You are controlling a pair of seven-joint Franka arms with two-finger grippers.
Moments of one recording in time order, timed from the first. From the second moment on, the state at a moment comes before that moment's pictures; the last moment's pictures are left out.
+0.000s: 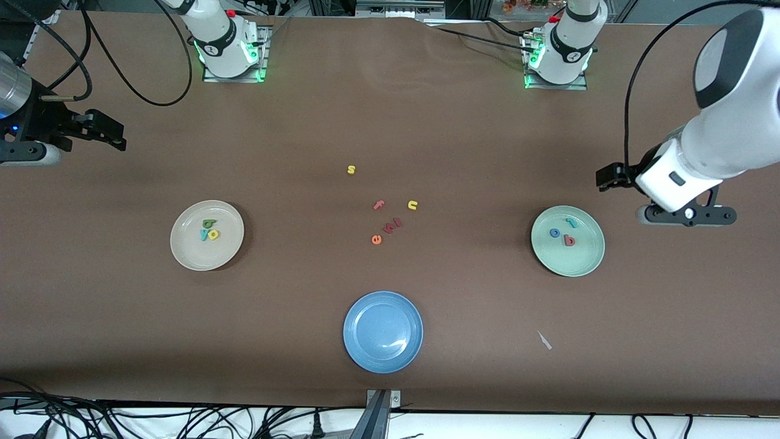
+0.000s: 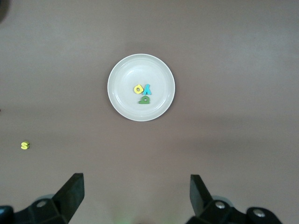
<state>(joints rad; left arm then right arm) 0.16 0.26 -0.38 -1.39 0.10 1.46 -0.16 0.06 0.03 -0.01 -1.59 -0.03 1.54 0.01</state>
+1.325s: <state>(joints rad) -0.02 -0.03 -0.07 -1.64 -0.04 1.50 -0.02 0.06 0.03 -0.02 -1.59 -0.03 1.54 0.01</state>
